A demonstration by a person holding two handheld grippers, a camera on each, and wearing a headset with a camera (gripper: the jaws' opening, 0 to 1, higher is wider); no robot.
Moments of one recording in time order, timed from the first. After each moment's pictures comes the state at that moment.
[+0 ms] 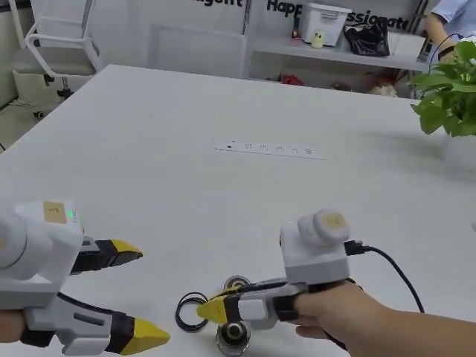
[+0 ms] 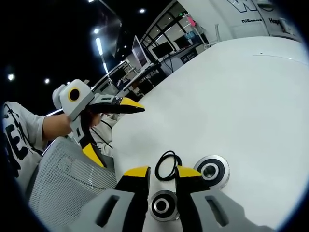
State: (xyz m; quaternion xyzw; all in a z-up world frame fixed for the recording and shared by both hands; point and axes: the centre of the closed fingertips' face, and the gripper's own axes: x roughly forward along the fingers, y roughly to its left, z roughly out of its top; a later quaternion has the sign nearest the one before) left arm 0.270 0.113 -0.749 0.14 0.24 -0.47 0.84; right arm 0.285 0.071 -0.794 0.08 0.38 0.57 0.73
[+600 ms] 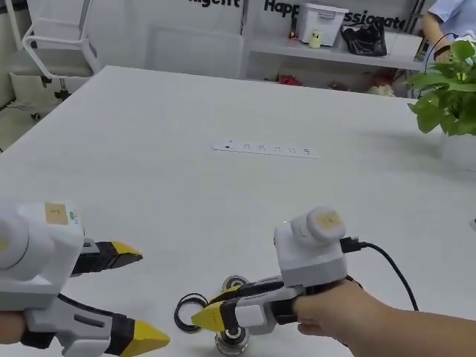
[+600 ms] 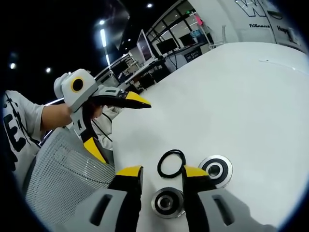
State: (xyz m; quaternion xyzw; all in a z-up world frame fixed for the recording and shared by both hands) left arm 0.269 0.112 -0.750 0.15 0.25 -0.47 0.83; right arm 0.278 0.070 -0.792 0.04 0.38 0.57 0.72
